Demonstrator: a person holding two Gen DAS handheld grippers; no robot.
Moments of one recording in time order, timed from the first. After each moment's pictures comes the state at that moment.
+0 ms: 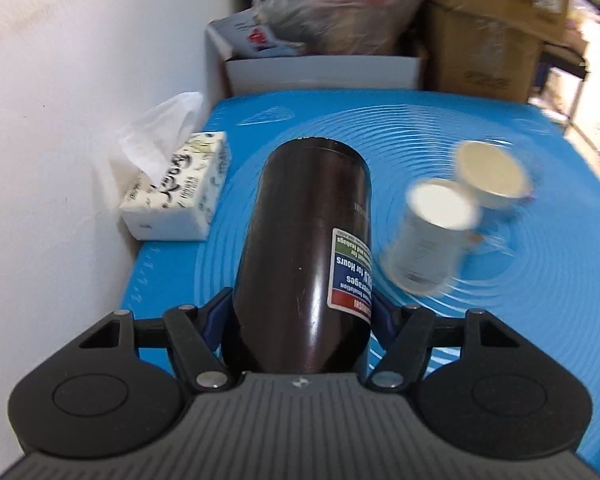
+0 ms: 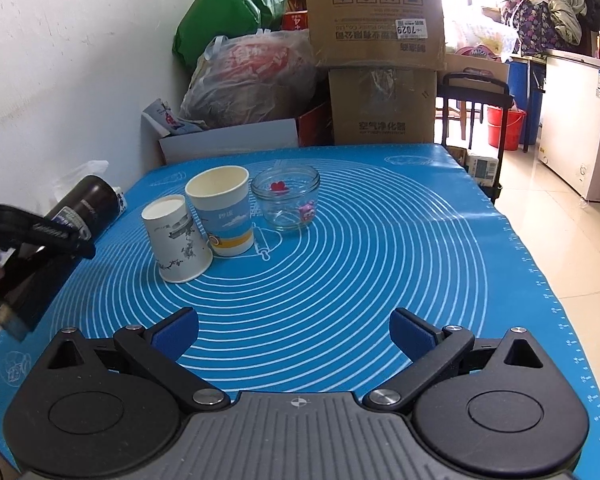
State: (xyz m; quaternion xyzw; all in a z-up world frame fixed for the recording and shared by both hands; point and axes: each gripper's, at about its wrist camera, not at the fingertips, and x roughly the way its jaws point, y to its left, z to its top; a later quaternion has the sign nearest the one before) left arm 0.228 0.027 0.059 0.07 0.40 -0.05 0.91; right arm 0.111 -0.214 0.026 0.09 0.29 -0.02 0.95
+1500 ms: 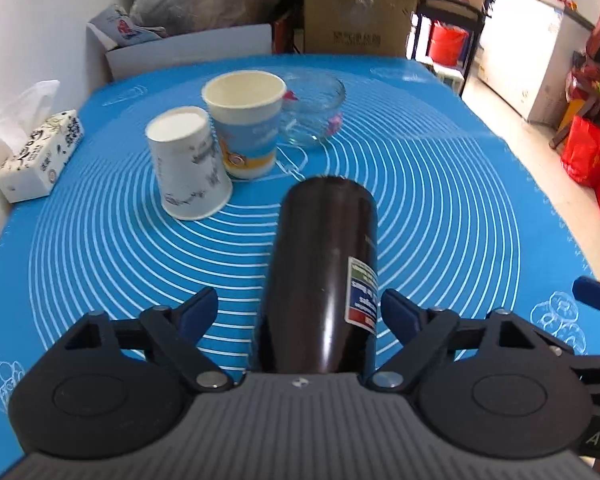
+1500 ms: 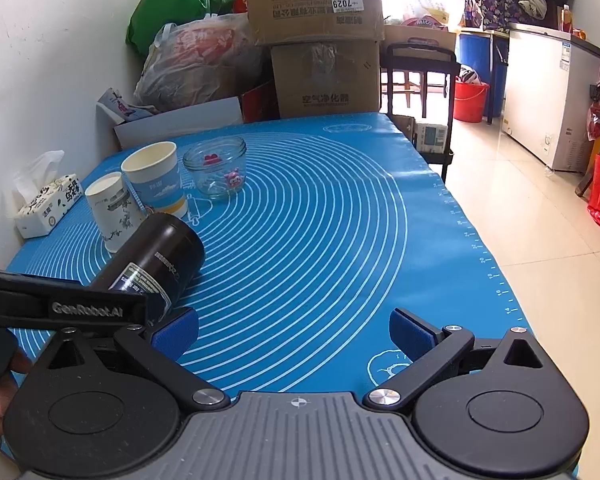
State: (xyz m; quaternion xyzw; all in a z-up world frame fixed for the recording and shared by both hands) left arm 0.162 -0.100 0.023 0.06 0.41 -0.14 0.90; right arm 0.081 -0.258 0.009 0.10 0.32 -0.07 0.94
